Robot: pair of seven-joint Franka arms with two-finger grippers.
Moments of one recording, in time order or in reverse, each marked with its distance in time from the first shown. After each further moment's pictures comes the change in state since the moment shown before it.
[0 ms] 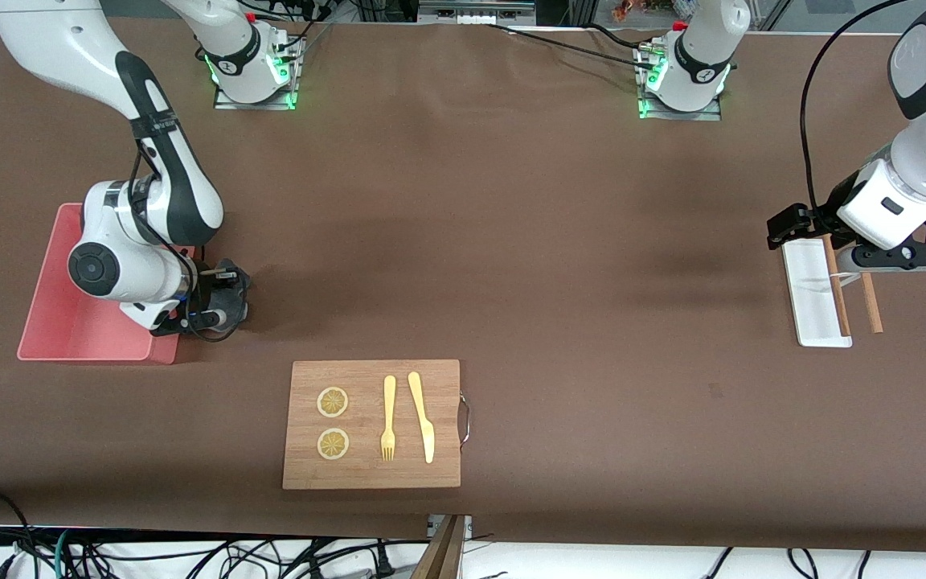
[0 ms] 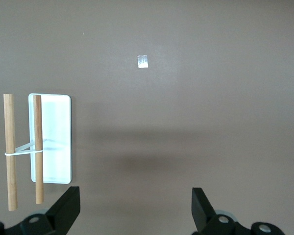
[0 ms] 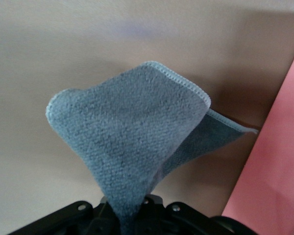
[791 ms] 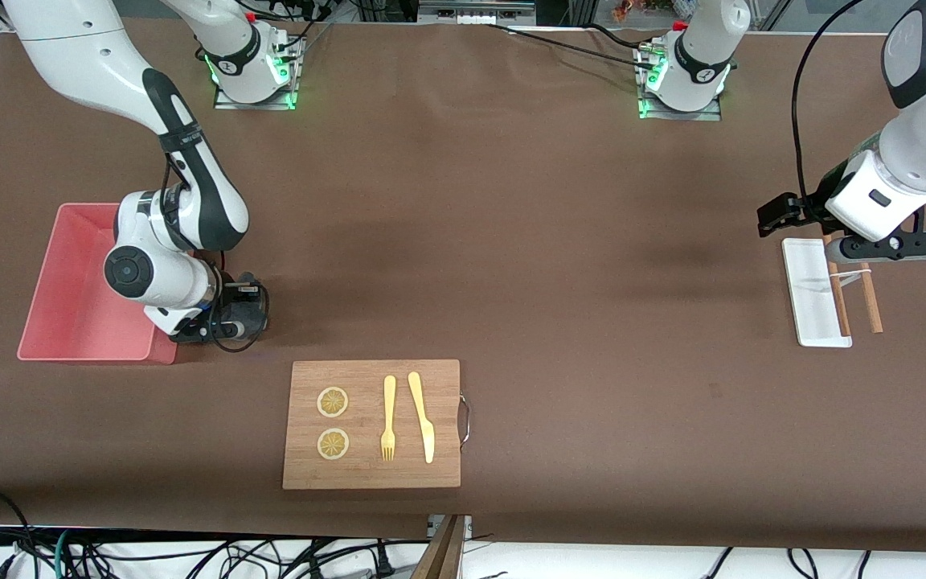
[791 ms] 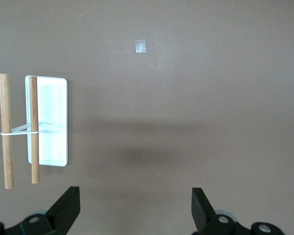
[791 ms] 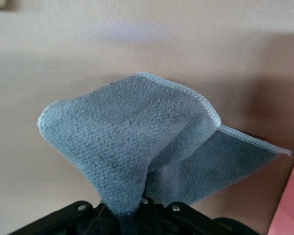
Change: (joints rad) left arm 0.000 -0.013 -0.029 0.013 0.000 -0.076 -0.059; right arm 0.037 0.035 0.016 -0.001 0.001 0.136 0.143
